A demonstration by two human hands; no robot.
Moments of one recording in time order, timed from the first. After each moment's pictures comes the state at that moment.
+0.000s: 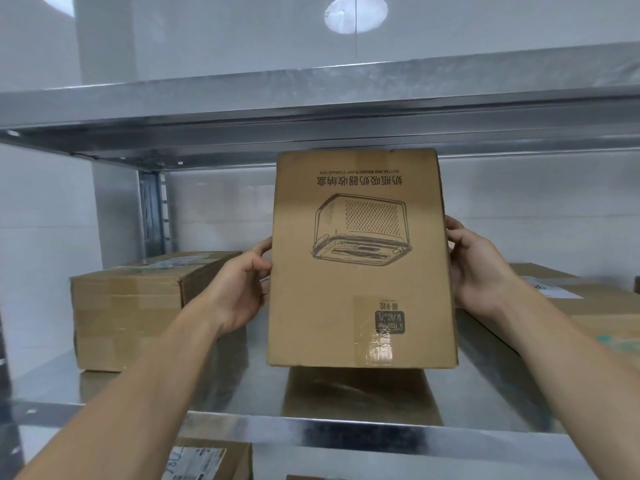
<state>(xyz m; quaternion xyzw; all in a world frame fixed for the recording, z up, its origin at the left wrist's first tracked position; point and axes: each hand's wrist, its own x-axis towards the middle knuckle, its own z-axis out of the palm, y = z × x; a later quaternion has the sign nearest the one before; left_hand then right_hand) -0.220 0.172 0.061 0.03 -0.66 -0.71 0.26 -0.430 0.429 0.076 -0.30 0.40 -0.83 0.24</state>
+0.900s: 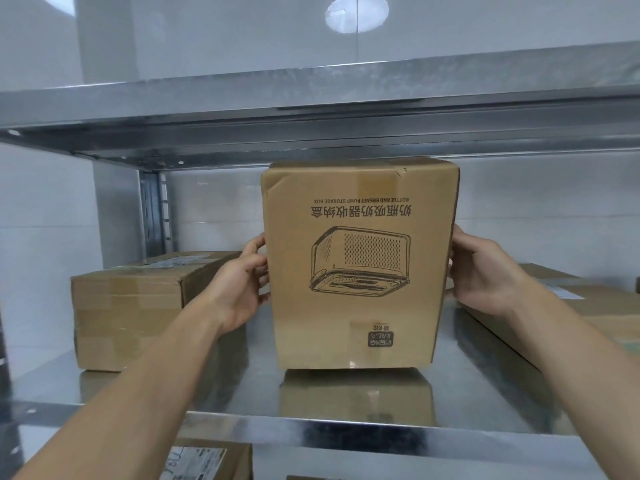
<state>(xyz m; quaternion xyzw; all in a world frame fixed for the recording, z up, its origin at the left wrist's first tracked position) -0.224 0.168 0.060 0.03 -0.66 -0.69 0.29 -0.423 0.444 0.079 -0.38 0.50 -0.74 0.22</state>
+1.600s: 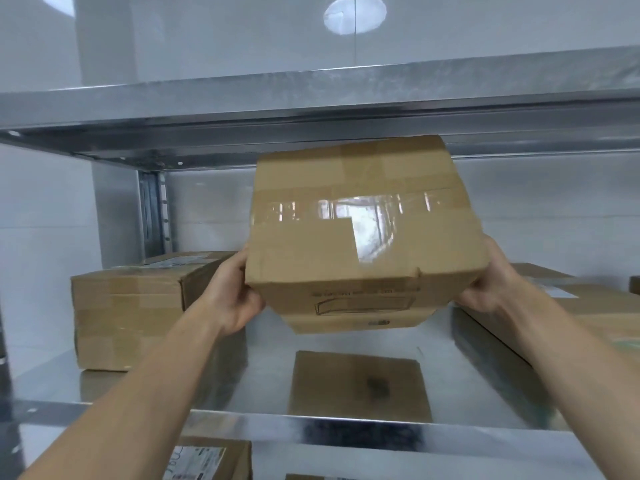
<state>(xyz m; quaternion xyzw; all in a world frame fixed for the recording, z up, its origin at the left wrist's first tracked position) -0.214 0.172 0.060 0.01 -0.57 -0.77 0.30 -0.399 0.443 0.084 -0.40 0.44 -0.77 0.25</state>
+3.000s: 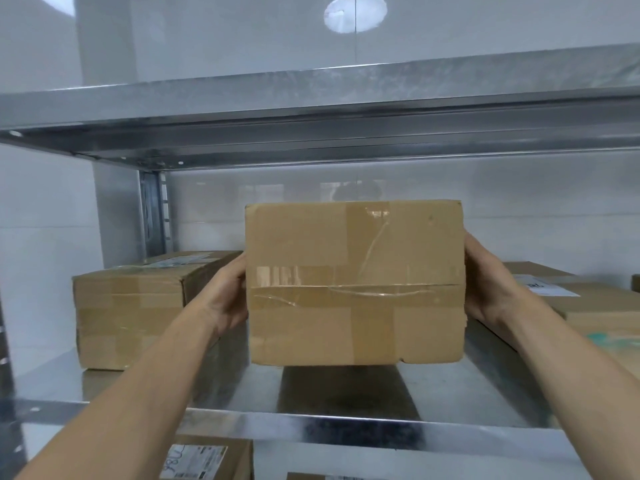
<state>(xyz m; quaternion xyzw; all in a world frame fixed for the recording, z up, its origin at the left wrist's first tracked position) -0.210 0.163 0.054 0.07 -0.59 -0.76 0.28 -0.387 0.450 0.072 -0.40 0.50 -0.74 0.18</state>
